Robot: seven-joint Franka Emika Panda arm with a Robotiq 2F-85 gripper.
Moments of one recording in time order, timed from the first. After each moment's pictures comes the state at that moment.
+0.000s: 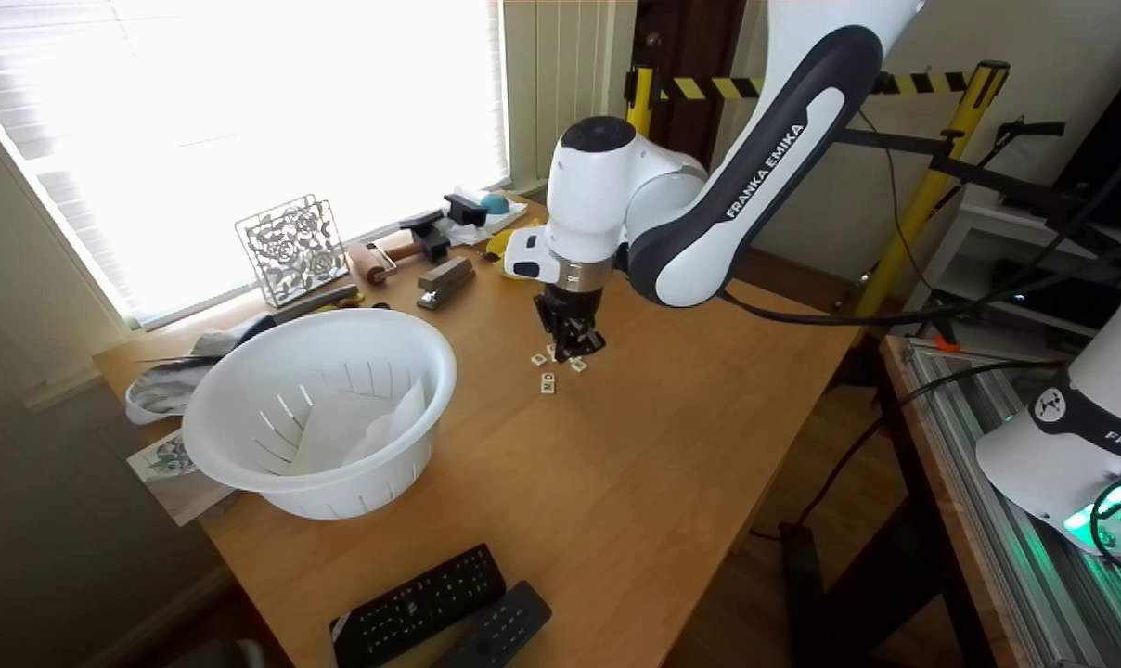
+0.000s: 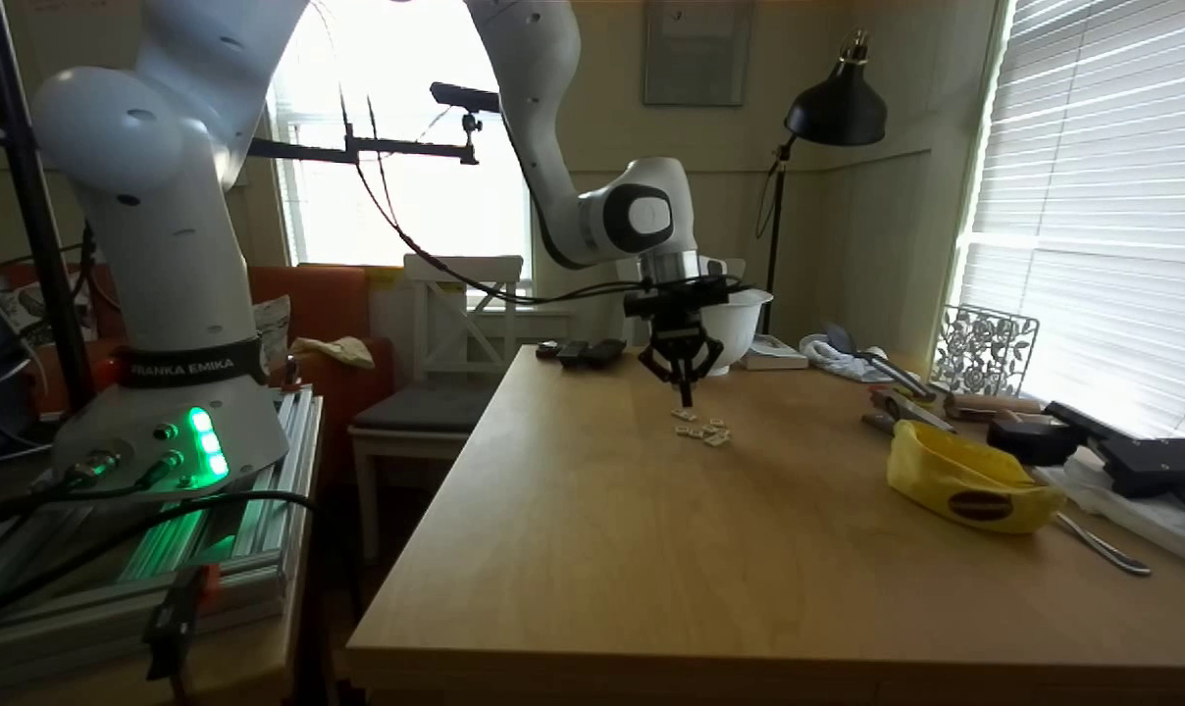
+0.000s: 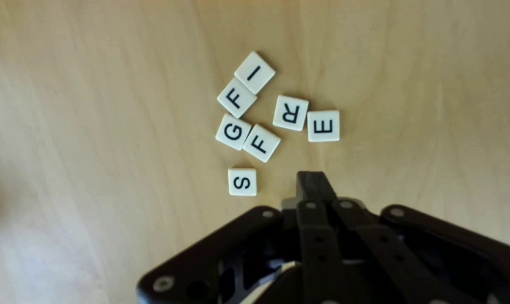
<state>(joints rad) -0.03 0.53 -0.06 -2.11 -0.38 2.77 -0.68</state>
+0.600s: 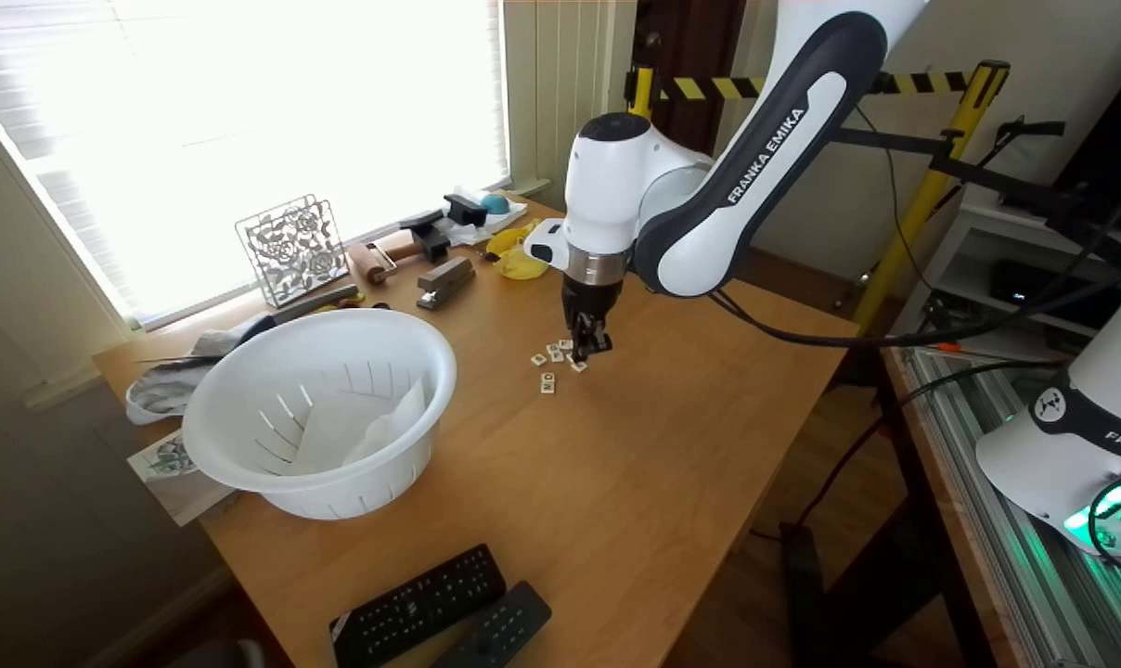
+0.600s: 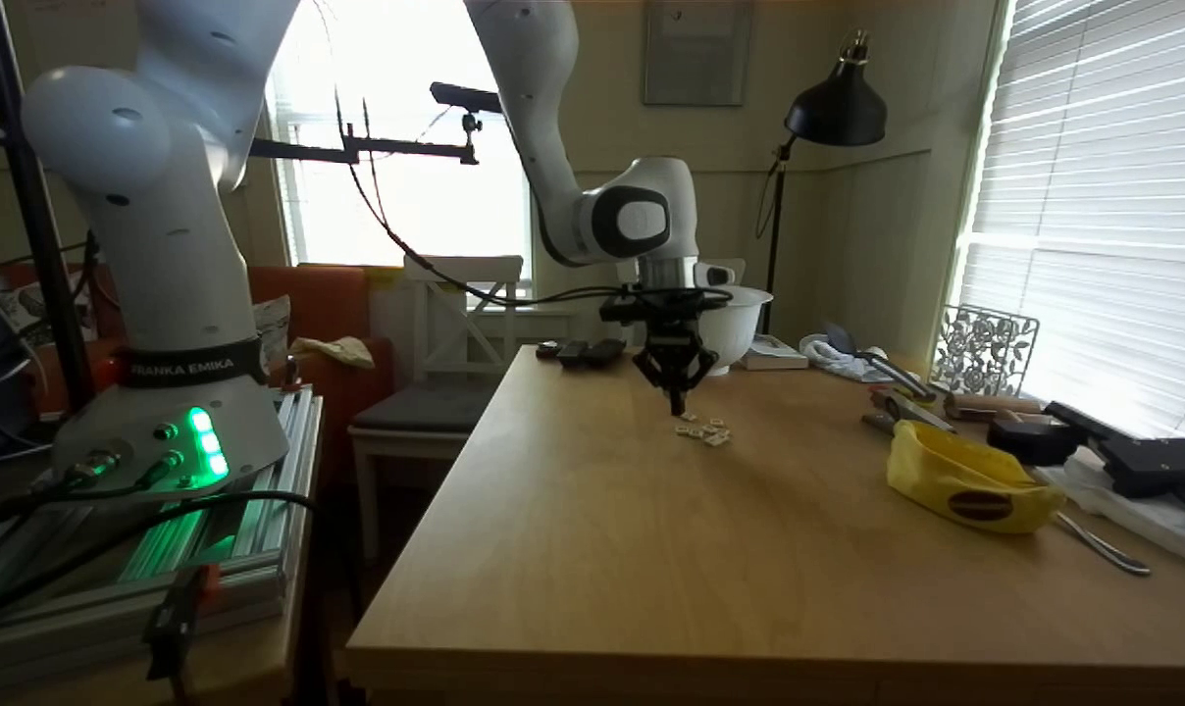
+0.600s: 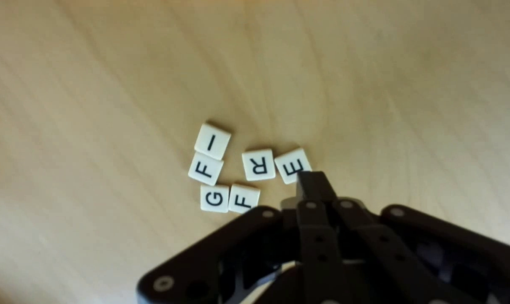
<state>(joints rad) -0.10 0.51 -0.01 -2.16 -0.26 2.77 -0.47</state>
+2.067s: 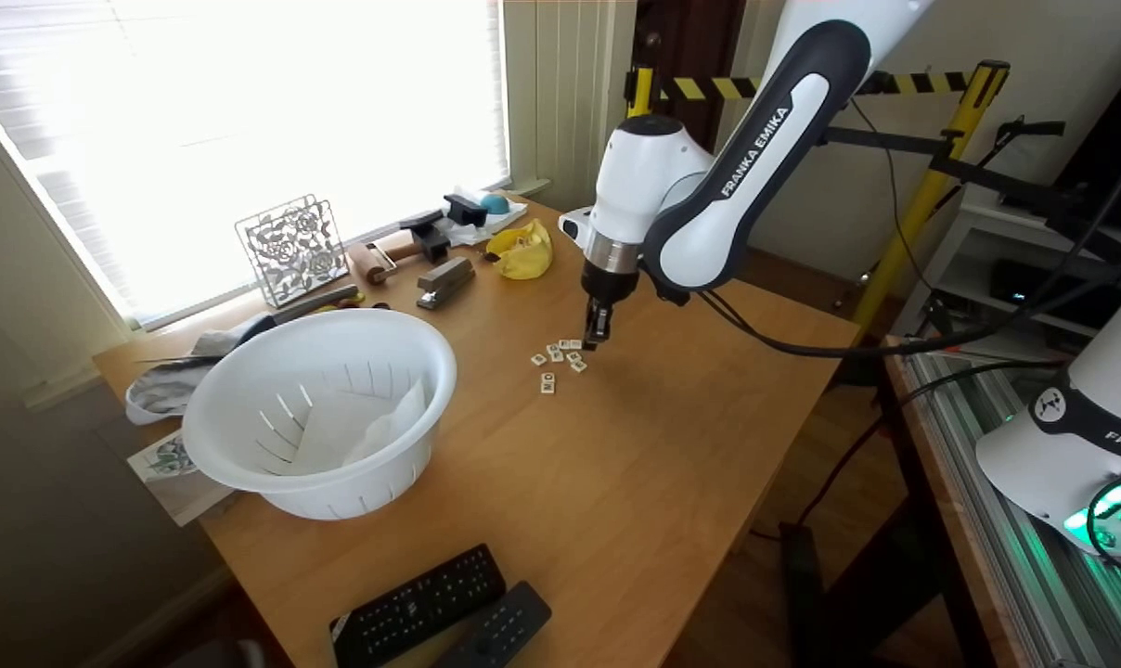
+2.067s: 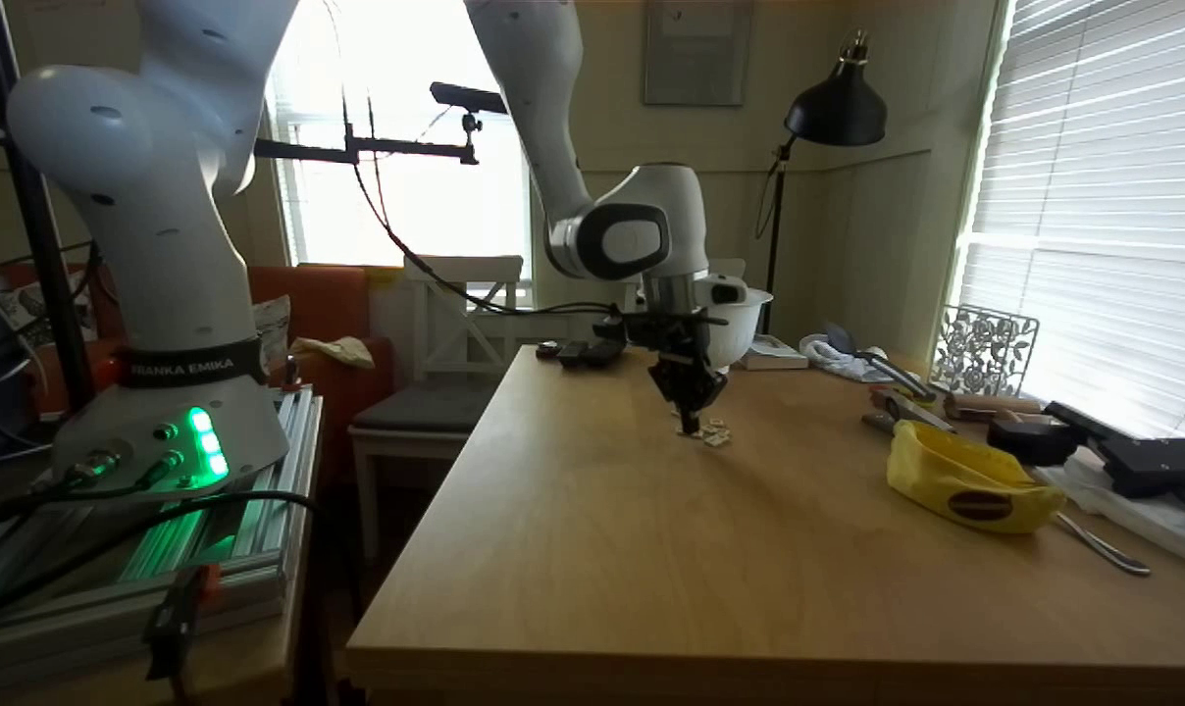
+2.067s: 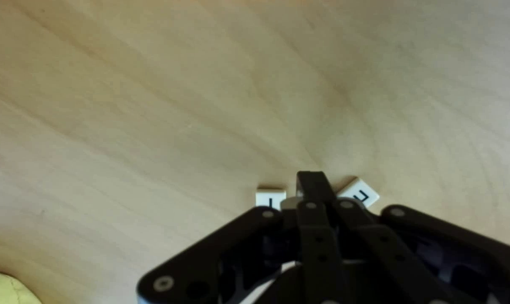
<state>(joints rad) -0.20 0.52 0.00 -2.22 -0.14 2.92 -0.26</state>
